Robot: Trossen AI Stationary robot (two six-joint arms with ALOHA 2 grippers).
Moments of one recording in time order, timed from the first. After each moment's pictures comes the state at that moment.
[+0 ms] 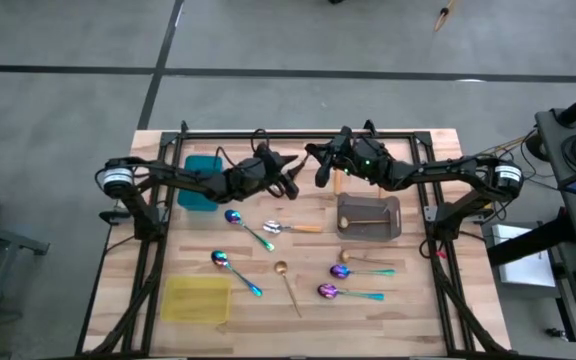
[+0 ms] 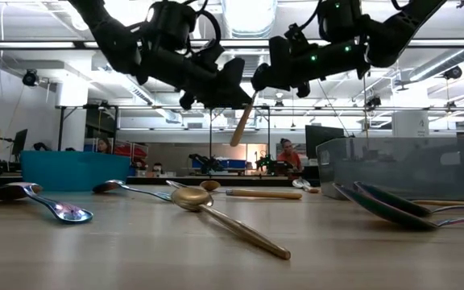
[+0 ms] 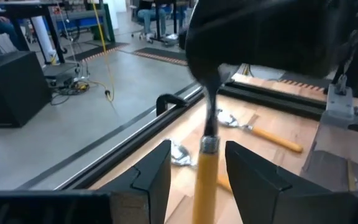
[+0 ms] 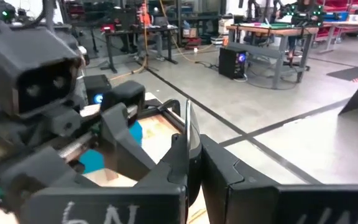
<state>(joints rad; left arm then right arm) 0.21 1.72 0.86 0.70 -0.38 -0.07 -0.37 1.49 0.75 0.69 0.11 0.03</state>
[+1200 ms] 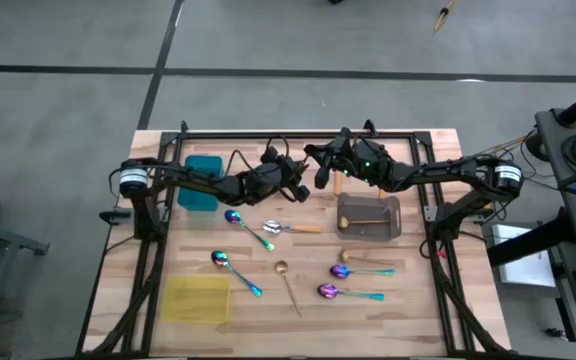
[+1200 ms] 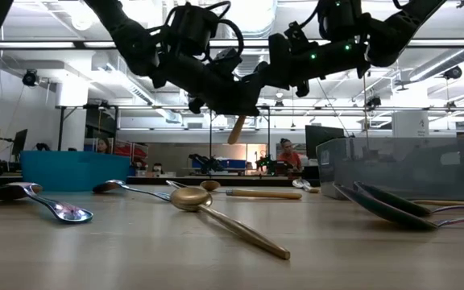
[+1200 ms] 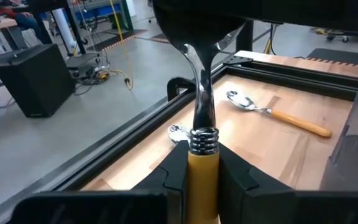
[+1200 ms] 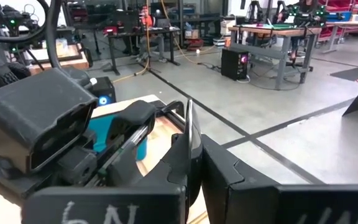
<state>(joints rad) 0.18 1.83 0.98 0.59 -0.51 -0.06 -0.35 1.49 0.75 0.70 0.12 0.04</state>
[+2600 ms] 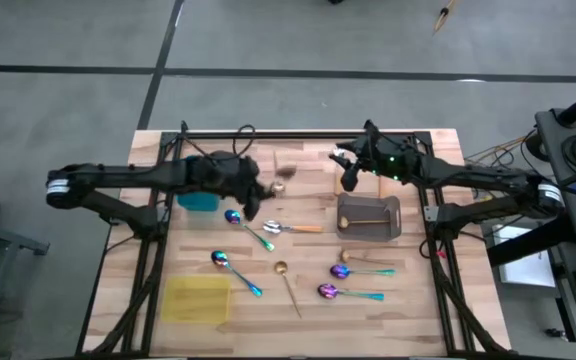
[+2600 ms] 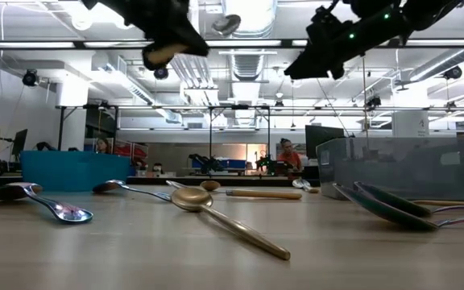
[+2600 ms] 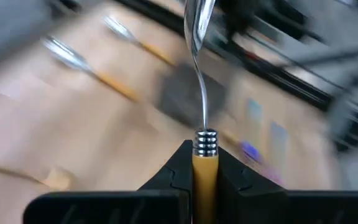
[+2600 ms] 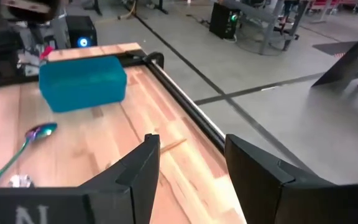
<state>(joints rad) 0.13 1.24 0.98 -0.27 0.08 -0.40 -0.37 1.12 0.75 0.09 0.13 -0.07</state>
